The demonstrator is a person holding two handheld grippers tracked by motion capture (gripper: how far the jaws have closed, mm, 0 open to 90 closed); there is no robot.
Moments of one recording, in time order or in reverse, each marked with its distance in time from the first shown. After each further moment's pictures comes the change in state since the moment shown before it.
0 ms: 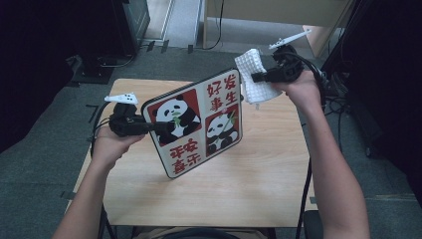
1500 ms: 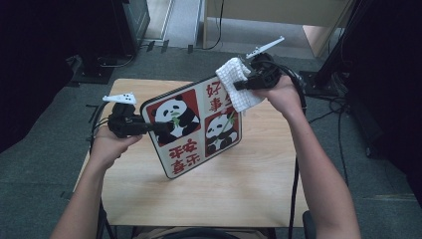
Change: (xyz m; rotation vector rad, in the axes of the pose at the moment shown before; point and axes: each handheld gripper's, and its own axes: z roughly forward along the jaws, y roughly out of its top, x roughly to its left) left arm 0.004 -0.002 -0.003 -0.002 -0.018 -0.002; right arm 0.027 0.002 0.043 0.056 0.052 -0.049
